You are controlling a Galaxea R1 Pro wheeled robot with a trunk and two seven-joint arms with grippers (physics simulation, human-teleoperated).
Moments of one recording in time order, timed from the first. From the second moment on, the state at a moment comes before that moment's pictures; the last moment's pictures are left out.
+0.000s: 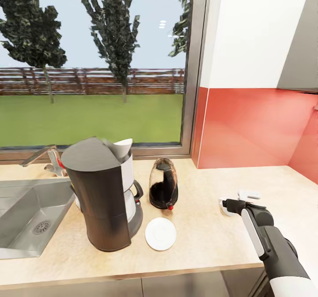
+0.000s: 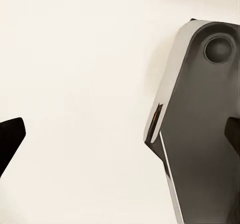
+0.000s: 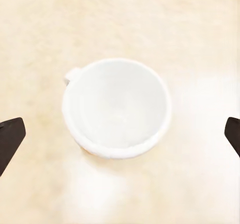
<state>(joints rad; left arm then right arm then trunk) 0.08 0.10 -0.26 0.05 0.54 -0.34 0.03 -0.48 -0.12 -0.07 -1.29 -0.18 0.81 -0.21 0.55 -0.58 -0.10</state>
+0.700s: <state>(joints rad) 0.08 0.10 -0.26 0.05 0.54 -0.34 0.03 -0.48 -0.12 -0.07 -1.25 -0.18 0.81 -0.21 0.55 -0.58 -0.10</state>
